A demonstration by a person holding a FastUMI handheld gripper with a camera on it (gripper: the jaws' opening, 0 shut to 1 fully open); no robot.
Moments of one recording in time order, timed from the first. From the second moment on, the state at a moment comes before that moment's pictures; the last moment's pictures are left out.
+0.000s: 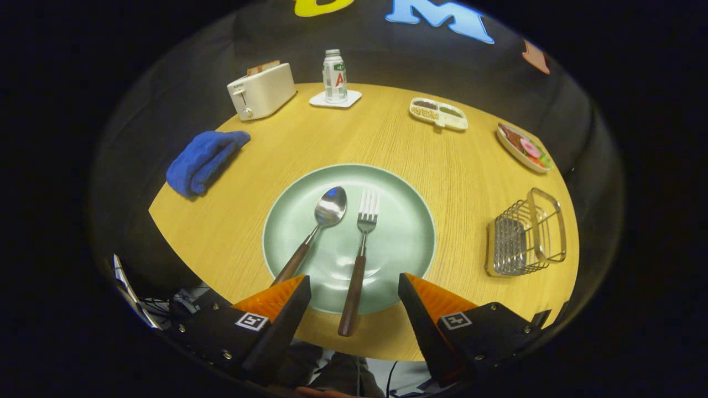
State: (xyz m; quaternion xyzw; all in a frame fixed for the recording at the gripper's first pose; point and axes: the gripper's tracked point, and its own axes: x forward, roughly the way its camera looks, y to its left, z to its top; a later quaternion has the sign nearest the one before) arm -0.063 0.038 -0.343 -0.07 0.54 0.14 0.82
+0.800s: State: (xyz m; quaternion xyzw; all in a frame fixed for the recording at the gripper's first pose) arm -0.061 0.021 -0.371 -0.13 0.66 0.11 0.73
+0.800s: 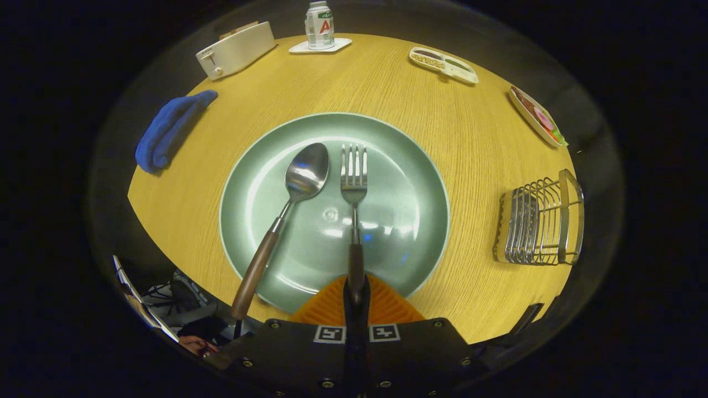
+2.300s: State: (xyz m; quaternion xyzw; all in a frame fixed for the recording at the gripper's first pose) arm -0.044 -0.190 -0.200 -0.27 0.72 0.14 0.63
